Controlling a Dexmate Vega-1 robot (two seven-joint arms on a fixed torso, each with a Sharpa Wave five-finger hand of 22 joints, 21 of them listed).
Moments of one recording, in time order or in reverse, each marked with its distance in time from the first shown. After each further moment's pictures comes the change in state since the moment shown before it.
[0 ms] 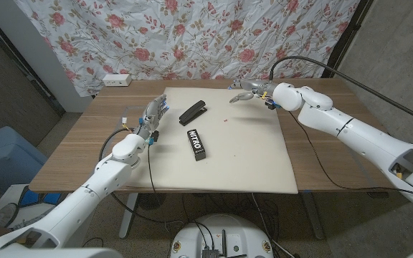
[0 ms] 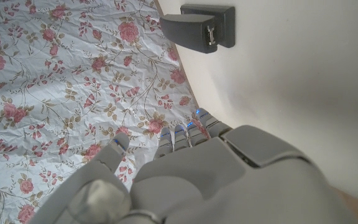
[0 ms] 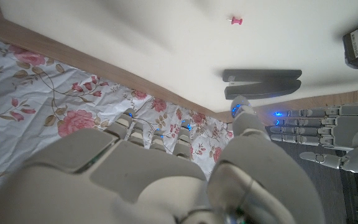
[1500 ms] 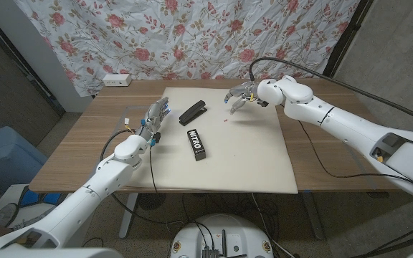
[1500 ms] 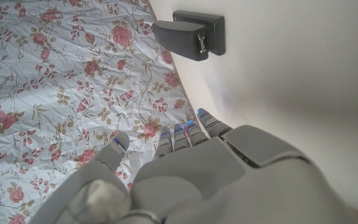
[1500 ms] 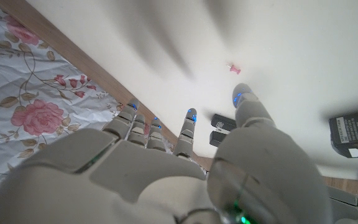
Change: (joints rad) left arm 0.000 0.005 0.010 -0.015 0.006 0.041 0.020; left_hand 0.000 0.000 0.010 0.002 0.000 0.000 0.000 0.000 0.000 0.011 0.011 -0.004 0.002 0.016 -0.002 0.000 0.000 0.000 0.000 -0.008 0.000; right arm 0.134 0.092 -0.148 0.090 -0.273 0.036 0.203; right_hand 0.144 -0.092 0.011 0.014 0.003 0.158 -0.015 0.093 0.024 0.107 0.057 0.029 0.005 0.100 0.007 0.030 -0.002 0.120 -0.026 0.018 0.000
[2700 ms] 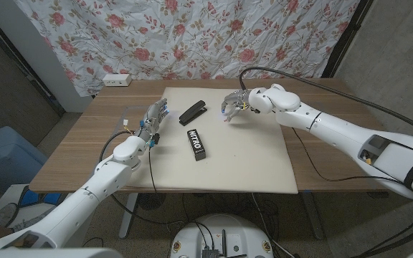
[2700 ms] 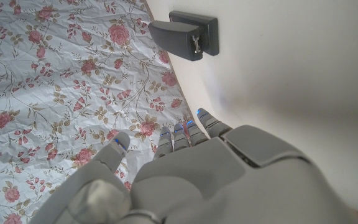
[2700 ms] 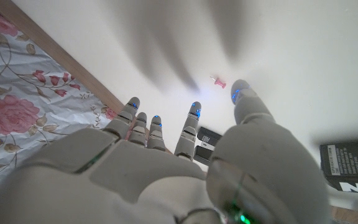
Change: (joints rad) left arm 0.020 0.008 -0.009 -0.022 -0.007 0.013 0.013; left_hand 0.000 0.000 0.006 -0.002 0.000 0.000 0.000 0.000 0.000 0.000 0.000 -0.004 0.000 0.006 0.006 -0.005 0.000 0.000 0.000 0.000 0.000; right arm 0.002 0.057 -0.066 0.069 -0.088 0.009 -0.028; right_hand 0.046 0.022 0.004 0.004 -0.010 0.094 -0.015 0.058 0.015 0.025 -0.025 -0.007 0.000 0.034 -0.023 0.008 0.008 0.029 -0.015 0.000 0.000
